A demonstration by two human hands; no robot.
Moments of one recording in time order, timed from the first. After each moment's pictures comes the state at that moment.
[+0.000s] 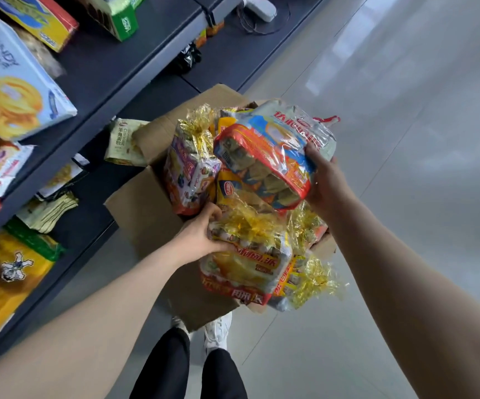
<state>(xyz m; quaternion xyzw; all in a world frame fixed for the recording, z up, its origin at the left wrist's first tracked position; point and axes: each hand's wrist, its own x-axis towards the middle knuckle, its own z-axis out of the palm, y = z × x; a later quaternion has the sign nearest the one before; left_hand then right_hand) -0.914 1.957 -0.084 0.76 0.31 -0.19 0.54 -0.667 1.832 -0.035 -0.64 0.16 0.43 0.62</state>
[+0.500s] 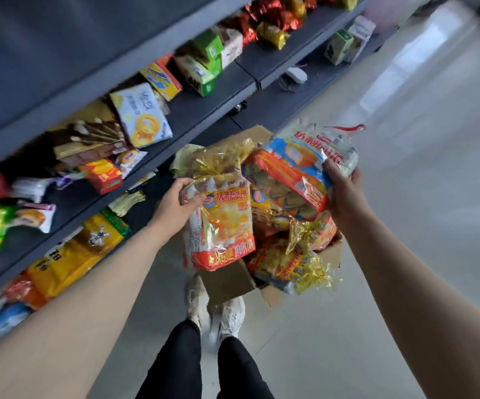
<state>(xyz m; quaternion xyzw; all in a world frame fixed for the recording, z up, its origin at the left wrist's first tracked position) -1.014 1.988 0.103 0.67 0.50 0.06 0.54 -0.733 1.812 0.129 -0.66 0.04 0.39 0.65</state>
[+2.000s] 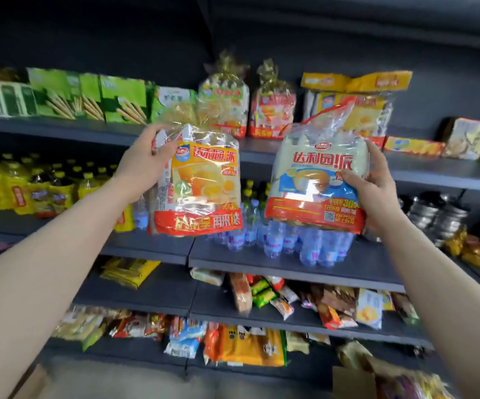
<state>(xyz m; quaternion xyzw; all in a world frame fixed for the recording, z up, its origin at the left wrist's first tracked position) -1.675 1.835 0.643 0.58 0.60 0.54 0.12 -1.278 1.892 0.629 -0.39 -0.57 0.38 0.62</state>
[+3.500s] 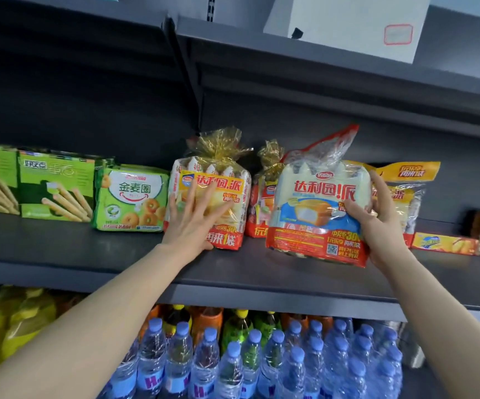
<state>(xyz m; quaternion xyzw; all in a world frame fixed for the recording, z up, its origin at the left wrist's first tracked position) -1.694 2.211 0.660 0.74 0.60 0.18 -0.26 -1.348 2.175 0.721 -0.41 -0.58 0.26 0.65</state>
